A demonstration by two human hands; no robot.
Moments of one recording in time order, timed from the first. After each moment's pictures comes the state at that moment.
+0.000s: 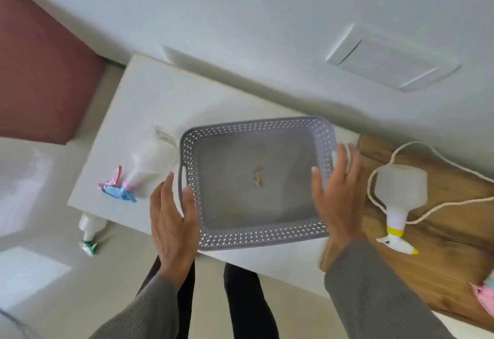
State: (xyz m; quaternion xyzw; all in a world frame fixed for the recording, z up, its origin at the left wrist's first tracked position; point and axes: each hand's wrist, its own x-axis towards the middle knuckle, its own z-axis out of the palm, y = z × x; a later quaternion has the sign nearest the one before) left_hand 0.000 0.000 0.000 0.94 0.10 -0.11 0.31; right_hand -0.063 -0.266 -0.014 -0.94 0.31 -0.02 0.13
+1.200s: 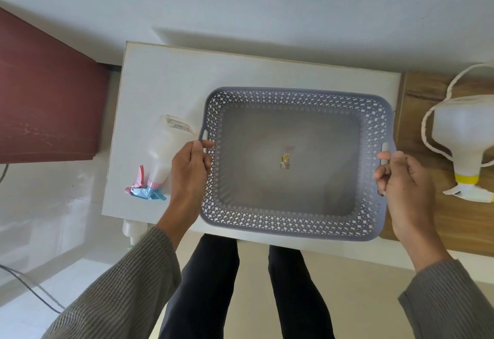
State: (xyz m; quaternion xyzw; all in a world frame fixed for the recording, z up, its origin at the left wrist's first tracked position) left_hand 0.082 0.009 -0.025 0.84 0.12 -0.27 0.46; right_hand -0.116 -0.234 -0.019 -0.63 0.58 -0.11 0.51
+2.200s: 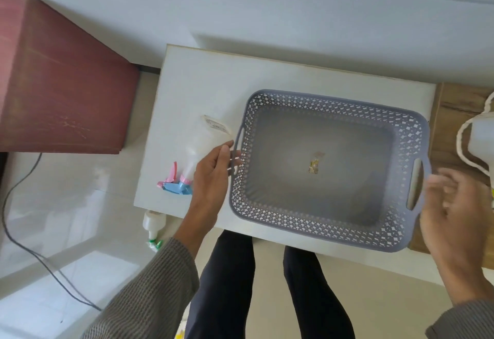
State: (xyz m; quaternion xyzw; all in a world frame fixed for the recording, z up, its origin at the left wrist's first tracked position) left_hand 0.082 0.037 -0.002 0.81 0.10 -0.31 0.49; right_hand -0.135 -0.217 -0.001 -0.78 0.54 -0.06 0.31
